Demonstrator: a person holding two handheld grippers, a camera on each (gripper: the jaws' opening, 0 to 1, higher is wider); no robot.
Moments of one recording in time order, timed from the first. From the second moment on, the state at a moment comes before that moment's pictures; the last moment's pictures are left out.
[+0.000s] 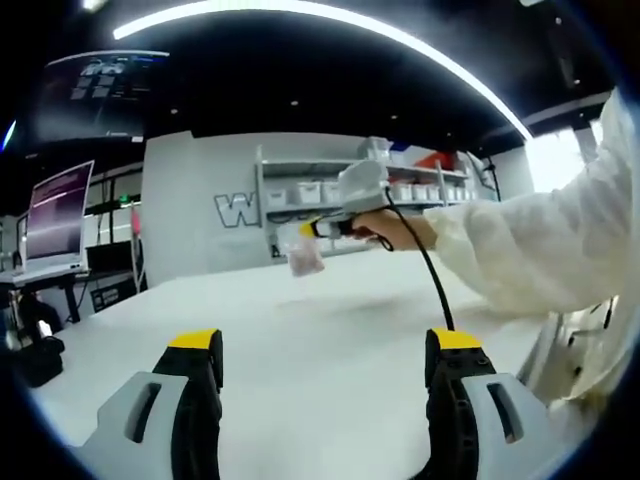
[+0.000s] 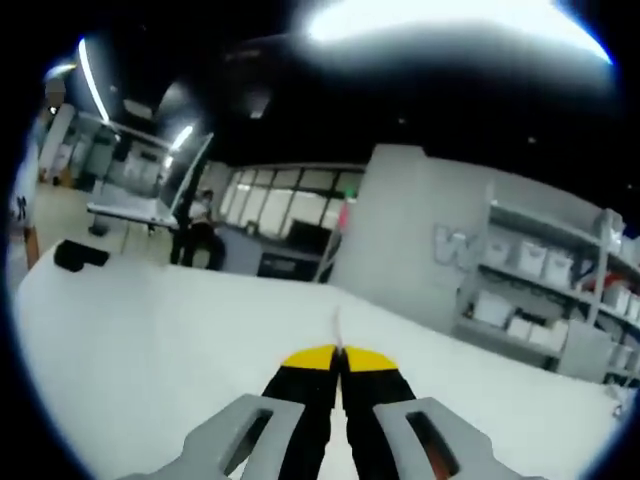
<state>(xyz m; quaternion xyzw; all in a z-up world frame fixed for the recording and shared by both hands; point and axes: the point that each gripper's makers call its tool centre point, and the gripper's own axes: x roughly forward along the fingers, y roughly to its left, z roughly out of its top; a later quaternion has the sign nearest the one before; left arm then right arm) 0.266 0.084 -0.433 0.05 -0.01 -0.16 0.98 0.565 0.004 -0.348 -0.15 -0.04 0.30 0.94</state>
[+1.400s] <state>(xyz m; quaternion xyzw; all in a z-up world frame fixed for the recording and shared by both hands) 0.261 0.072 -0.433 0.06 -0.02 -0.17 0.98 0.496 -0.030 -0.363 -0.14 -0.06 0.34 0.93</state>
